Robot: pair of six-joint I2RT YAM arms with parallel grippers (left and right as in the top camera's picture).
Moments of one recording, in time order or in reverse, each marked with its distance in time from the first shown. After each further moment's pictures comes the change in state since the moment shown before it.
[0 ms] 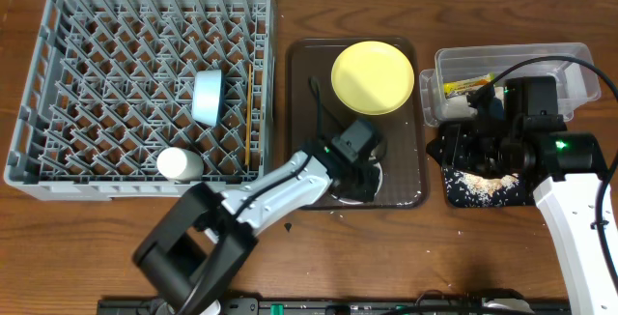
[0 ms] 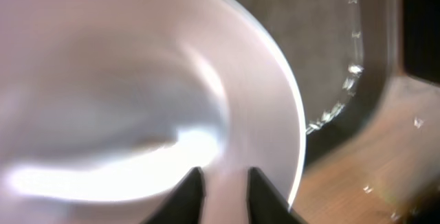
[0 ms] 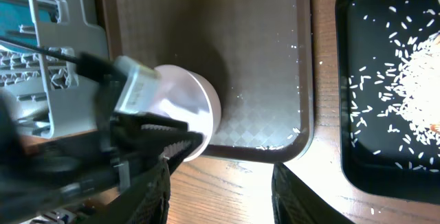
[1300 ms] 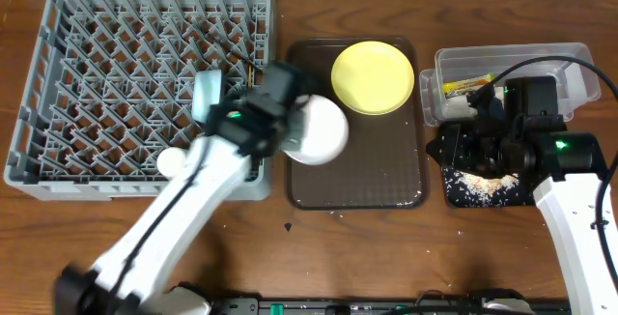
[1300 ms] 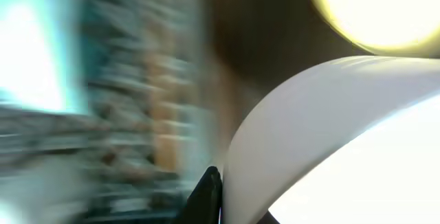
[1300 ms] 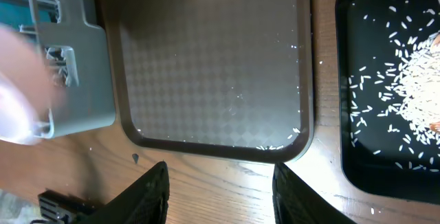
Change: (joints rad) left arm 0.312 -0.332 0.132 -0.338 -0.443 0.186; right arm 0.000 0.000 0.000 0.000 0.000 0.000
